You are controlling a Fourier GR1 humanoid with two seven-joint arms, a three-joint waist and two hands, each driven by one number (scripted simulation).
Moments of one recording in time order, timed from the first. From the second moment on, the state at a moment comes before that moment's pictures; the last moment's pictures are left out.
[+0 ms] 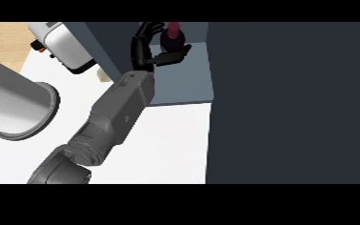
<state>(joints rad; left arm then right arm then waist) -1.14 0.00 0.02 -0.13 0.52 0.45 -0.77 -0.07 -0.07 0.02 -2.40 -0.23 0.21 0.55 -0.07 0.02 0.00</state>
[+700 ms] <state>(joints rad) -1.12 0.00 0.01 -0.08 0.48 0.52 -0.79 -0.08 -0.08 0.02 -2.40 -0.23 0.20 0.56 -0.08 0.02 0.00</state>
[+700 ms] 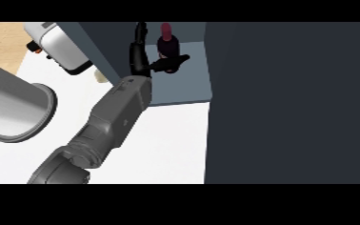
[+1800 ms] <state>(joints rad) -1.09 0.00 0.01 -0.11 0.46 0.39 -0.86 -0.11 -0.07 0.04 -2.40 -0.23 0.19 0.57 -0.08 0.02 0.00</state>
